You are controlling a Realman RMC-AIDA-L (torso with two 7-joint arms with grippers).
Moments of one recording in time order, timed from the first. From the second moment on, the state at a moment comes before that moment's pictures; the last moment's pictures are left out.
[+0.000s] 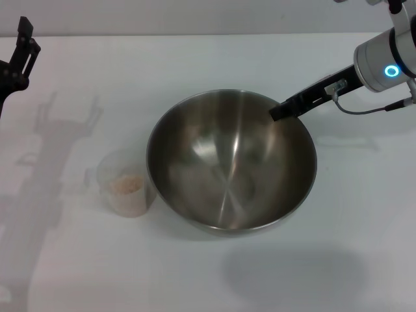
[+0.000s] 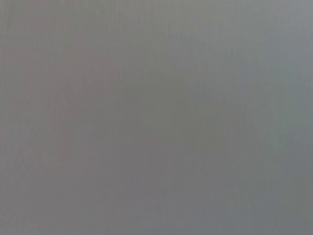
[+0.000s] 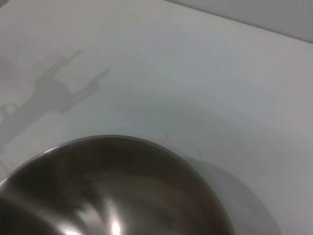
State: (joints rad) left arm -0.37 -2.07 -0.77 -0.27 2.21 1.47 -0.01; right arm 0.78 2.08 -1.06 -0.96 0.68 1.38 -0.74
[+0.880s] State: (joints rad) left arm -0.36 -2.07 -0.77 -0.28 2.20 1.48 -0.01; right arm 0.64 2.08 -1.47 -1.29 0.64 0.85 -0.81
